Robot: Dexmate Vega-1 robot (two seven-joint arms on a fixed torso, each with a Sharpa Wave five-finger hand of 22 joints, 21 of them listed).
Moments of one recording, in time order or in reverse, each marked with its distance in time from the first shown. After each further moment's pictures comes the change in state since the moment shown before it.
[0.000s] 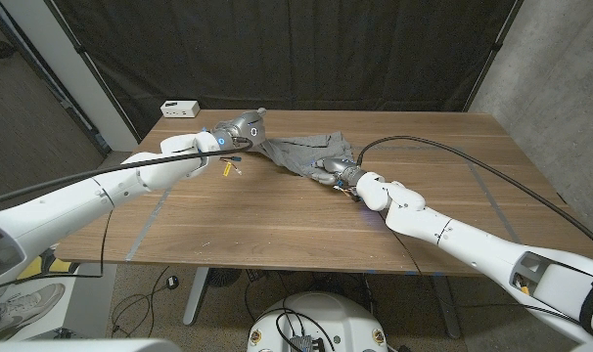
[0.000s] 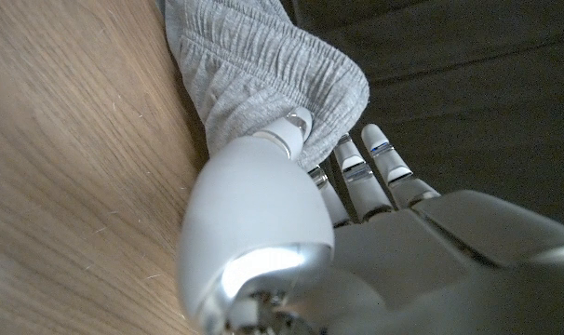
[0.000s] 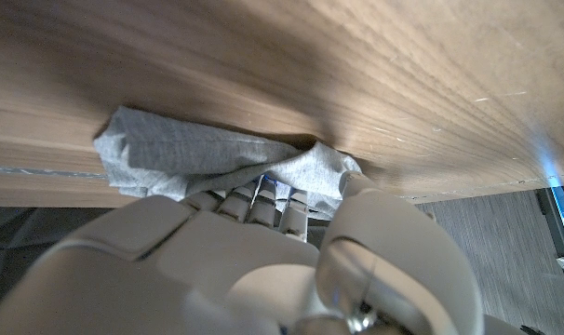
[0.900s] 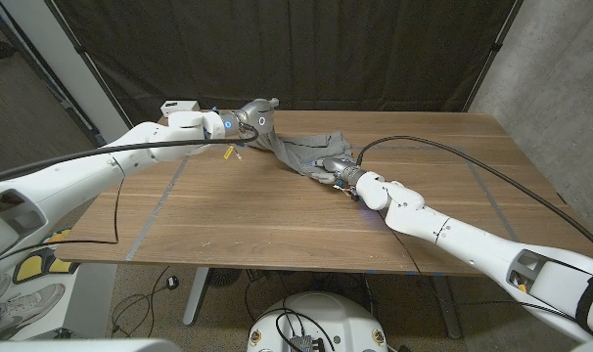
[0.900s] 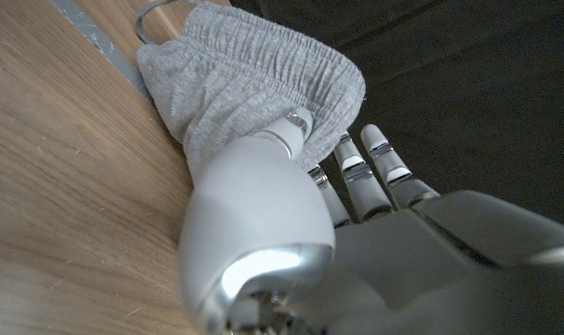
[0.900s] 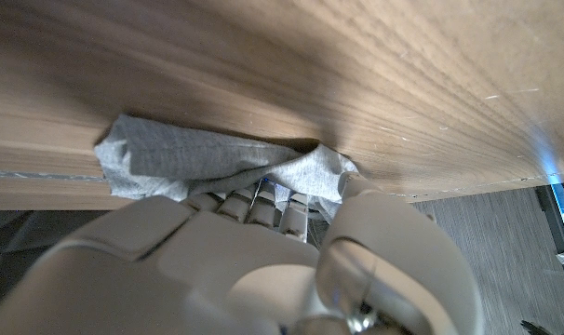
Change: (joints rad) left arm -0.213 -0.065 0.107 0.124 0.115 -0.126 0.161; left_hand 0.009 0.000 -0.004 -0.004 -0.004 -0.011 -0.011 0.008 -0.002 0.000 0.000 -0.008 0.015 0.004 -0.004 0.008 0.011 0.000 -0.011 0.015 0.000; right arm 0.010 0.009 -0.006 0.035 0.015 0.023 -0.007; right_hand -0.011 0.000 0.017 -0.002 0.000 0.004 0.004 -0.001 -0.001 0.001 -0.005 0.001 -0.003 0.000 0.000 -0.002 -0.010 -0.008 -0.001 -0.014 -0.001
